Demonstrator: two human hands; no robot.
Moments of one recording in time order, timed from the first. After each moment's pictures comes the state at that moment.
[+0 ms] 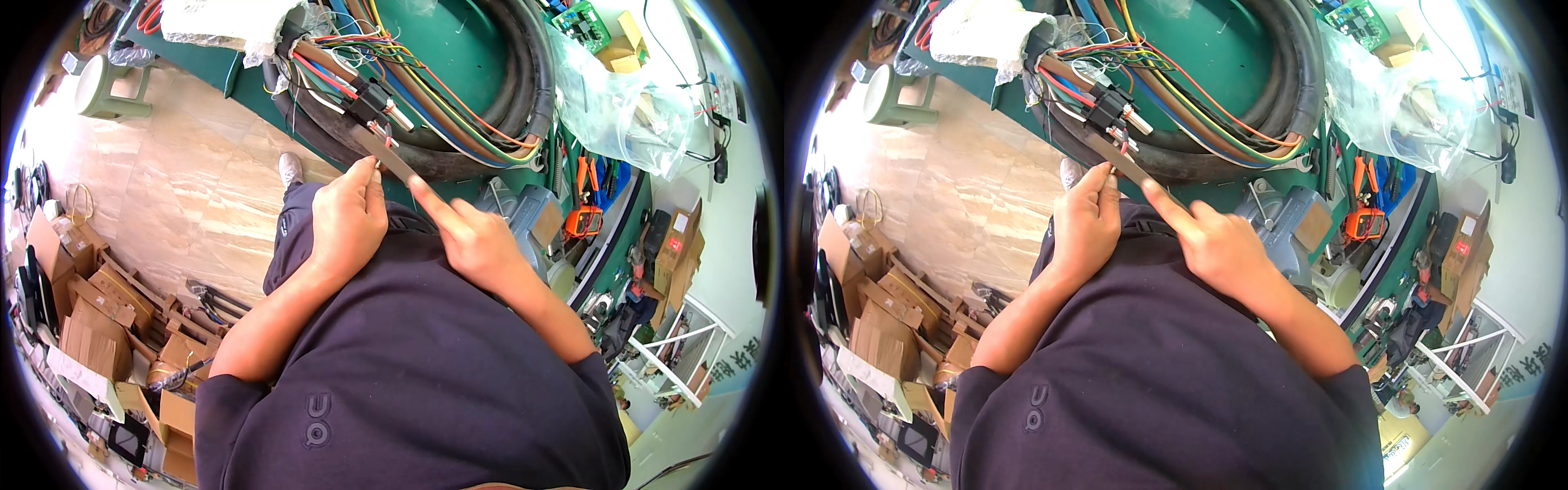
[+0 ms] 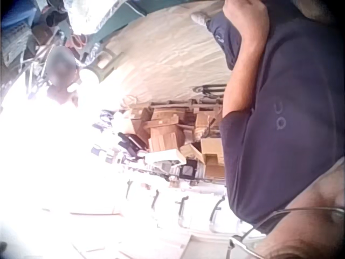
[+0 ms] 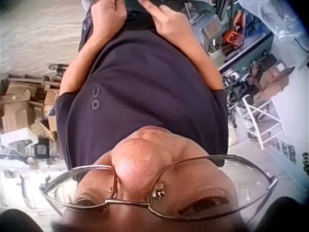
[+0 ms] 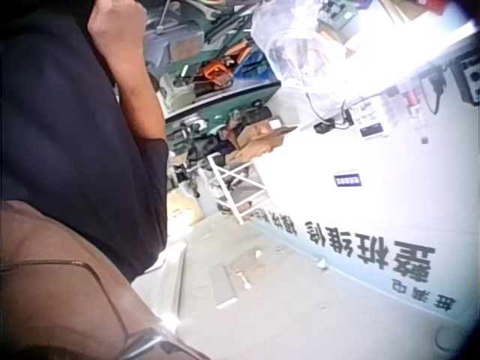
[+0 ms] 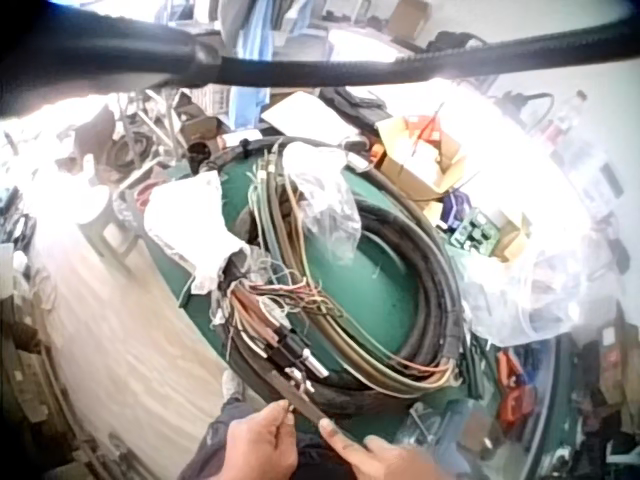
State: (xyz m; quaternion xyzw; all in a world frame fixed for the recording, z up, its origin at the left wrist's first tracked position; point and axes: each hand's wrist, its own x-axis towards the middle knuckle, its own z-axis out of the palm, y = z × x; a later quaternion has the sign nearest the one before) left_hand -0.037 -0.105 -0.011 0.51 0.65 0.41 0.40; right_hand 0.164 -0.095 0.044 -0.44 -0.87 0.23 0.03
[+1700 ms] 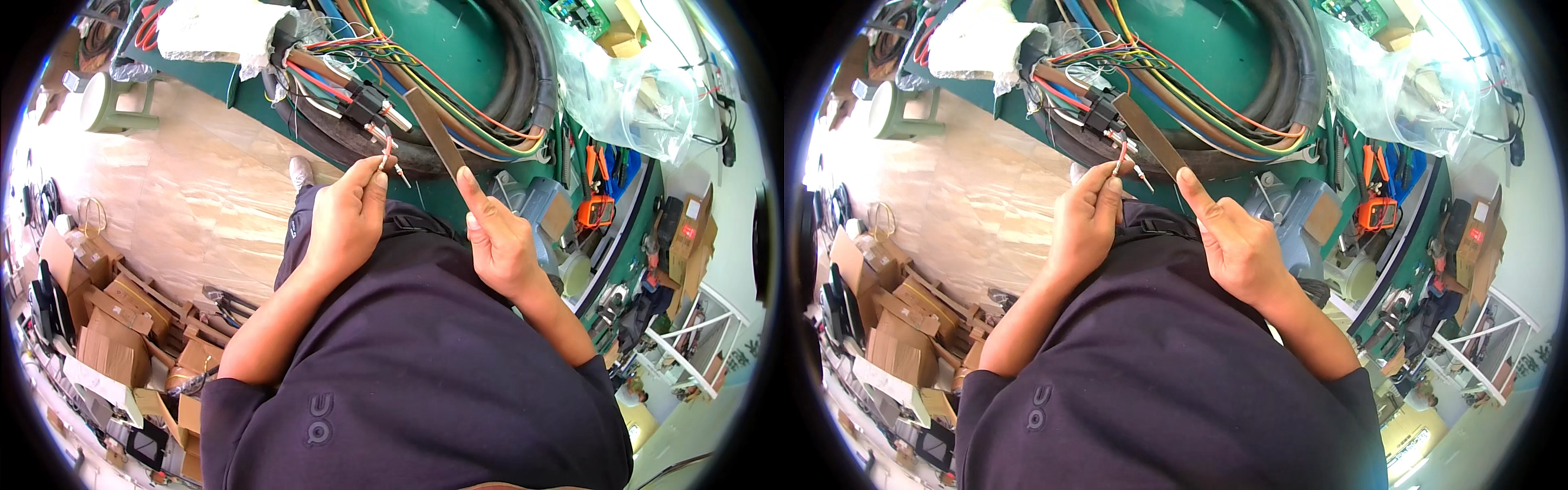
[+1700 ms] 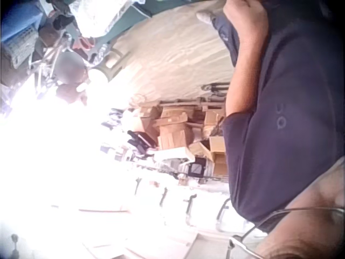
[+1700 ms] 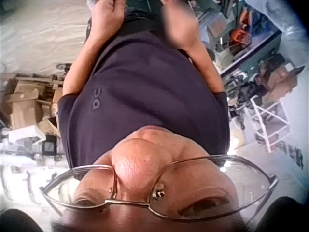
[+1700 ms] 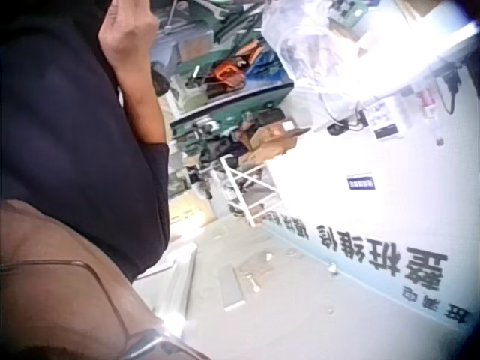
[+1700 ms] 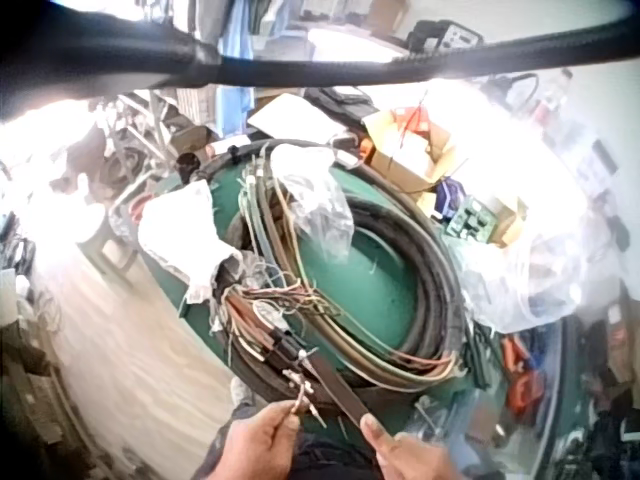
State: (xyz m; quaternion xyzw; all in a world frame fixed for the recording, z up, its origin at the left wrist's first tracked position) left_hand -0.054 -0.100 0.007 0.48 0.61 0.33 0.54; right_hand 0.170 -0.102 0.046 -0.45 -0.83 0.23 0.24
